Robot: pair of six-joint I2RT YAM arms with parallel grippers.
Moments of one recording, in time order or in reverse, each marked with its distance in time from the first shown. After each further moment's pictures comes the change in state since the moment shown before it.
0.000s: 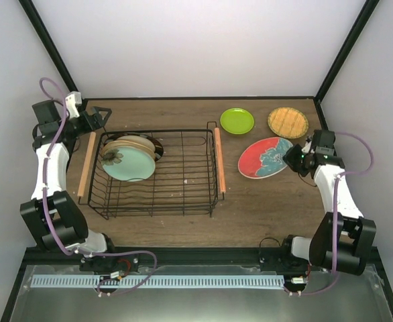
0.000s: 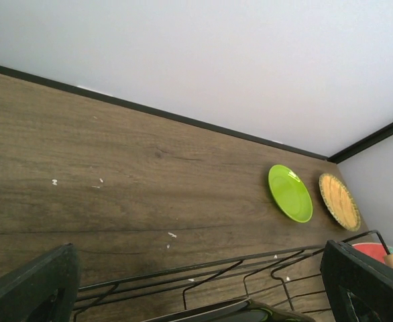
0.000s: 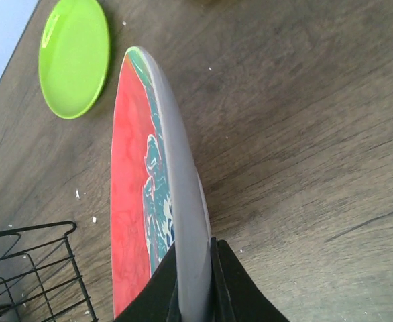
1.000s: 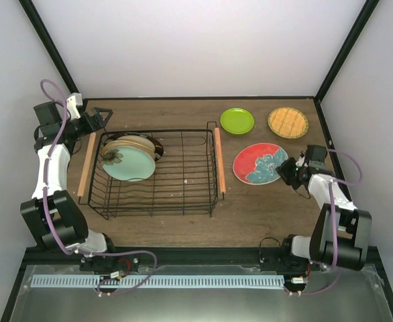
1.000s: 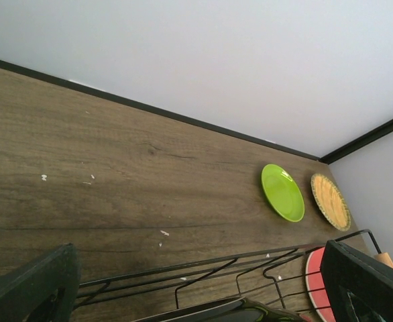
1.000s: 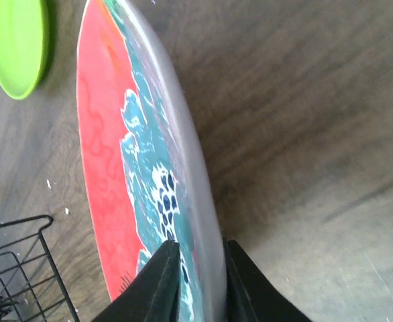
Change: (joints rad) left arm -0.002 0.000 -0.029 0.043 0.024 -0.040; right arm -0.013 0.071 -0.227 0.236 -0.080 0.100
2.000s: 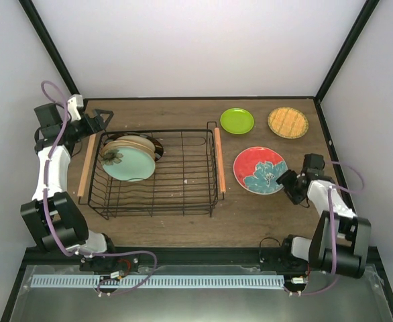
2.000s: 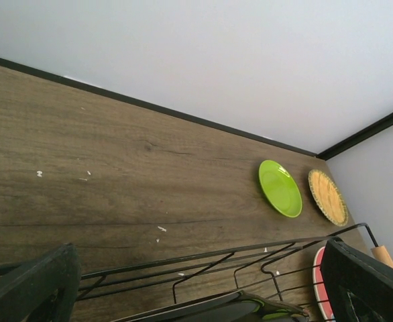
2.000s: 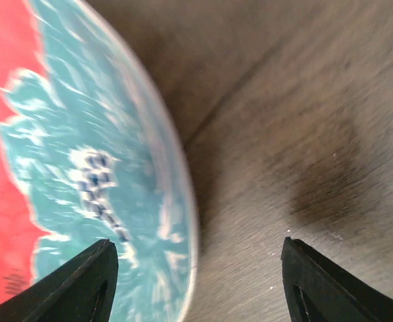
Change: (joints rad) left arm 0.000 -0.012 -0.023 0.003 0.010 0.005; right arm -0.002 -0.054 -0.108 -0.144 0.165 0.005
